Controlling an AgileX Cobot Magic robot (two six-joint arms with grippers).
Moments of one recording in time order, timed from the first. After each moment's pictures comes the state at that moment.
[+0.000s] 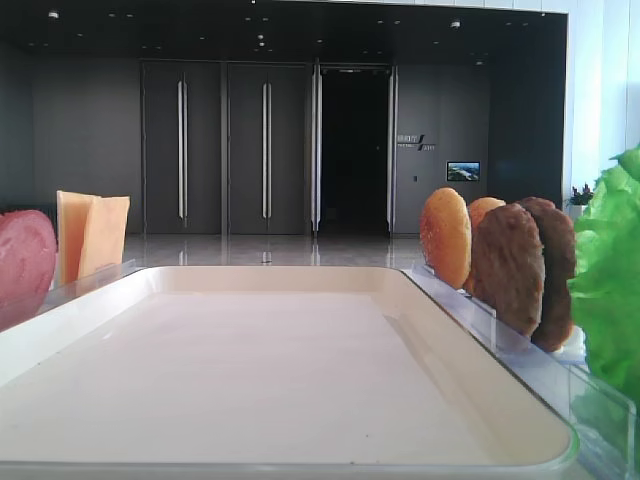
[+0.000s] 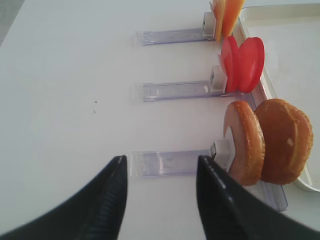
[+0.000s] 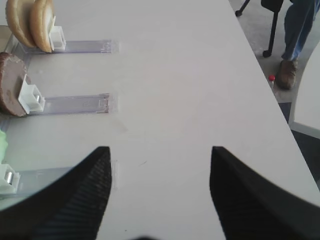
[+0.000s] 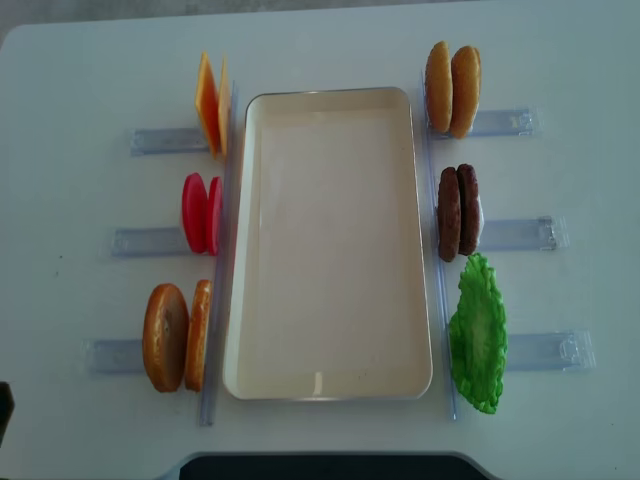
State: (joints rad) left arm 0.01 -0.01 -0.47 0.05 1.11 0.04; right arm 0.06 -0.01 -0.51 -0.10 1.13 0.04
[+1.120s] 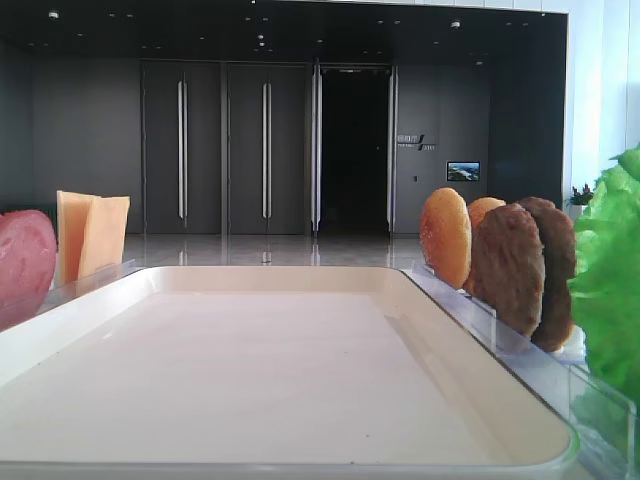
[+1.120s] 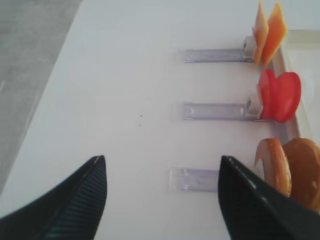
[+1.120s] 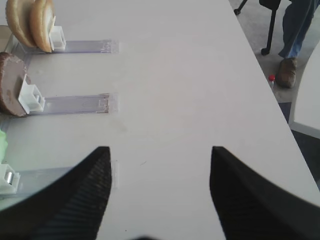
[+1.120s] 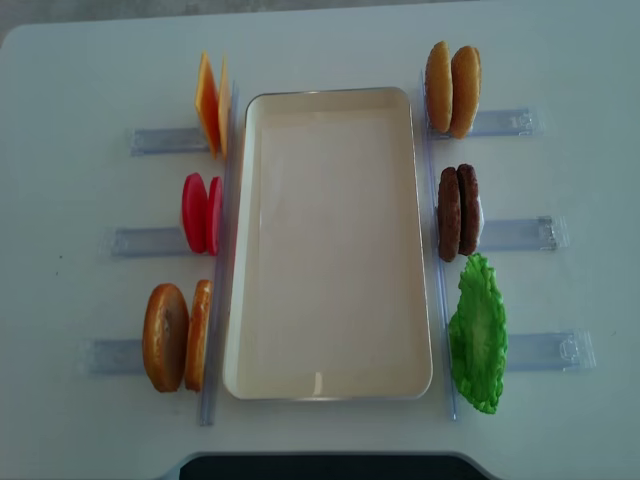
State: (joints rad) left arm 0.01 0.29 -0.78 0.19 1.18 -0.05; right arm 0.06 -0.01 -0.51 -0.10 1.13 0.04
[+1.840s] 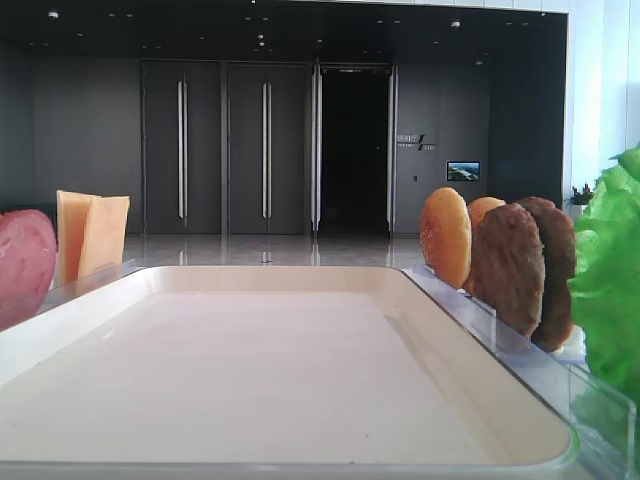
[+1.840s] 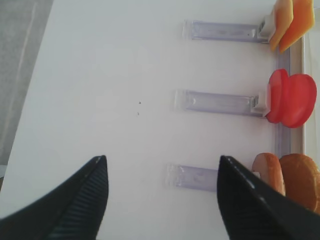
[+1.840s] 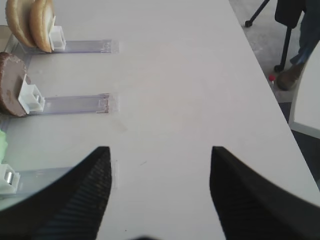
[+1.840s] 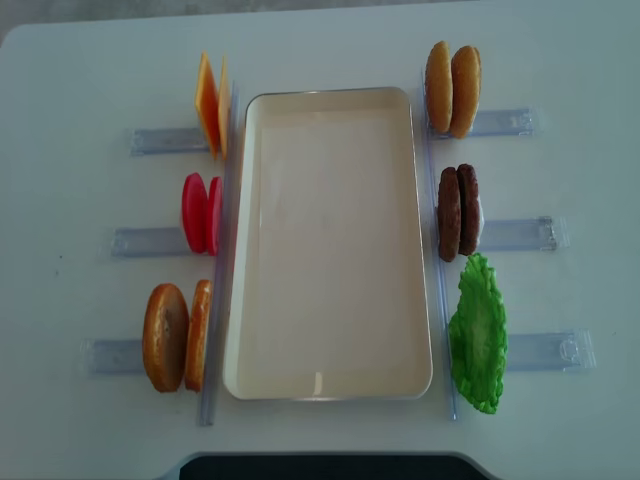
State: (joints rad) left arm 0.01 0.84 -1.08 0.20 1.25 -0.12; right arm 0.06 -0.01 -0.51 -0.10 1.13 0.04
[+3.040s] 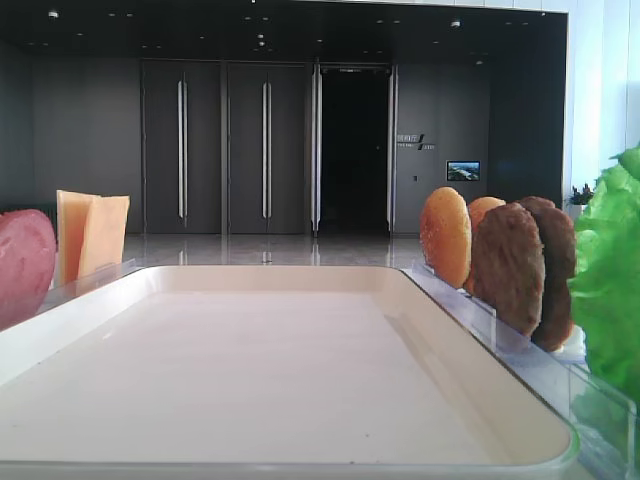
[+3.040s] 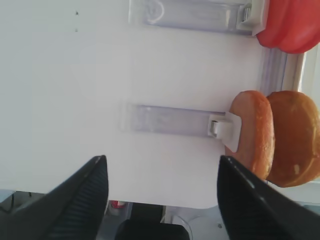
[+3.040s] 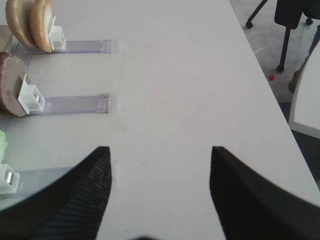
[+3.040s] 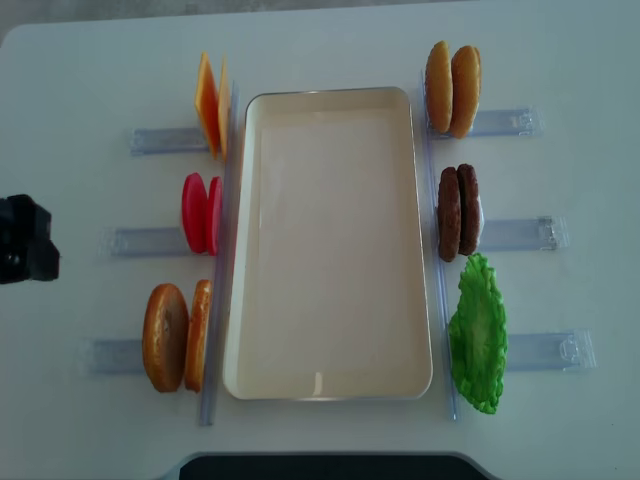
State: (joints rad) left arm 0.01 1.00 -0.91 0.06 1.24 -0.13; right arm 0.06 -0.01 -0.51 -0.10 1.13 0.04
